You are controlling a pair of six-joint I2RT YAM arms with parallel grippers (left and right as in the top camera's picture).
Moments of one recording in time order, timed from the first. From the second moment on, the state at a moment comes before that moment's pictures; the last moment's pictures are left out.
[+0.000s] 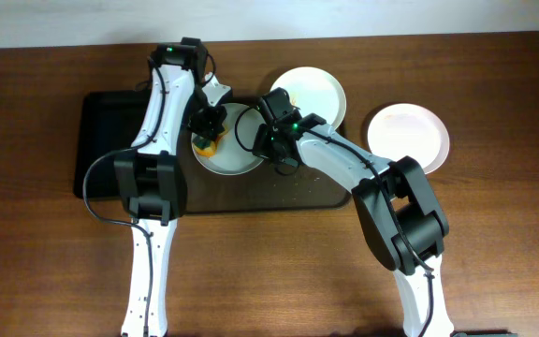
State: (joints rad) left arm -0.16 2.75 2.66 -1.56 0.17 0.30; right arm 0.53 2.23 1.61 -0.49 -0.08 0.83
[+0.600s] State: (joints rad) left arm -0.20 2.42 2.61 -1.53 -0.11 -0.08; right arm 0.51 2.23 1.61 -0.50 -0.15 0.78
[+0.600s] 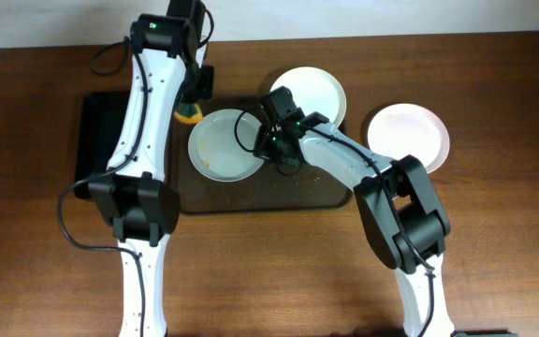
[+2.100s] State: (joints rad) left arm -0.25 2.10 1.23 0.00 -0.22 0.00; right arm 0.51 2.23 1.61 -0.51 -0.22 0.76
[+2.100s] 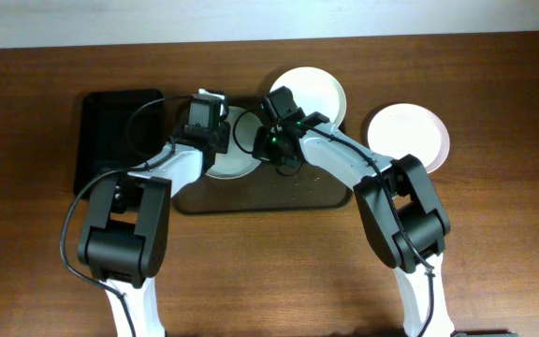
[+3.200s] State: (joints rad) left arm -0.16 2.10 1.39 -0.37 0.23 0.16; right arm 0.52 2.24 1.61 -0.51 -0.30 0.71
